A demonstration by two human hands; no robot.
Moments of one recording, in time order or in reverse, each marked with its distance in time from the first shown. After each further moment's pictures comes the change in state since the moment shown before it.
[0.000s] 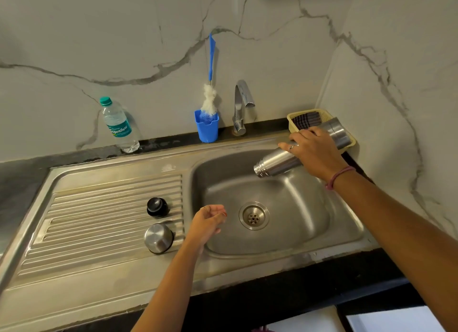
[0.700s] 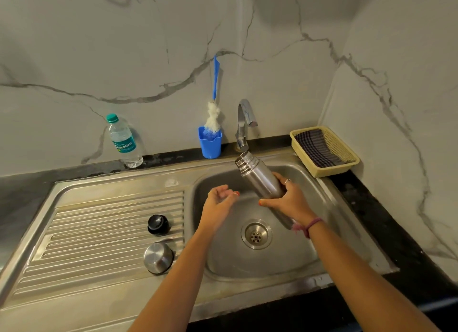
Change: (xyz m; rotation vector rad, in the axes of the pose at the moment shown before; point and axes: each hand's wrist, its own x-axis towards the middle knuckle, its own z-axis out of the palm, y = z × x) left_hand 0.025 0.067 0.027 -0.102 0.056 0.199; right_hand -0.006 -0.084 0.046 1.390 -0.104 0.599
